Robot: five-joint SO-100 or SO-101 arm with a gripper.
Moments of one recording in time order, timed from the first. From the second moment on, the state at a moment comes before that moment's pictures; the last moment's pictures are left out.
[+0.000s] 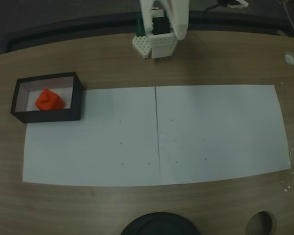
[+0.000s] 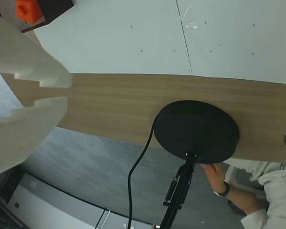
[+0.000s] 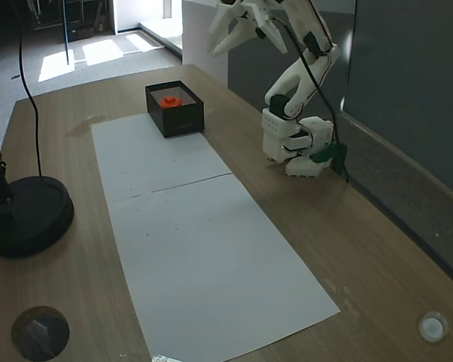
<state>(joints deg) -6.8 144.0 81.1 99.0 1.0</state>
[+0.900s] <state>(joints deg) 7.4 197.4 133.2 68.5 1.1</state>
